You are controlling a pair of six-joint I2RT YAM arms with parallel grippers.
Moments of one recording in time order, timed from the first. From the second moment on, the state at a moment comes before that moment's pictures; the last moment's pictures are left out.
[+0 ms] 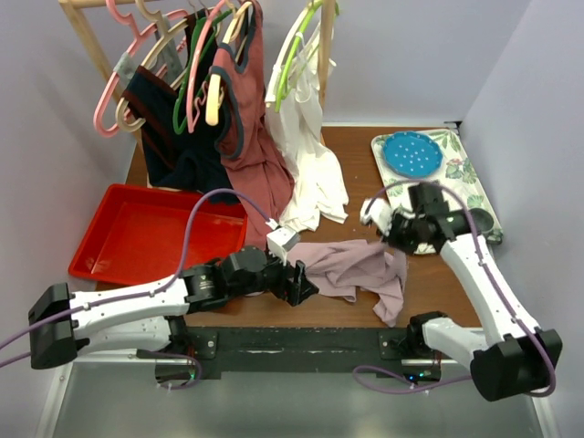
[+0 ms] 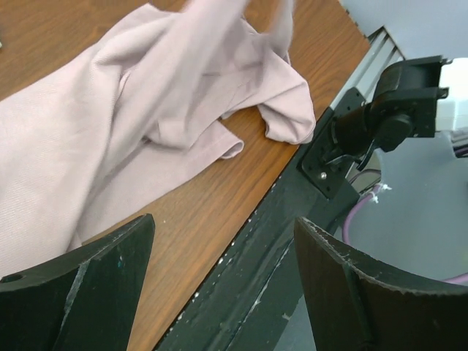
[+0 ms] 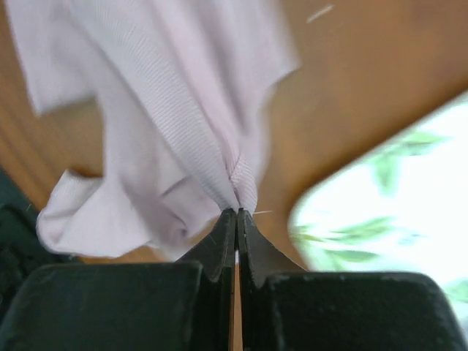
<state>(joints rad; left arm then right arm) -1.17 1.02 0.62 -0.03 -0.04 -0.58 0.21 1.06 0.91 -1.01 -0.27 -0.94</state>
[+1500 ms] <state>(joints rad) -1.34 1.30 0.70 -0.16 -0.20 -0.74 0.48 1.48 1.09 -0.71 -0.33 -0.42</state>
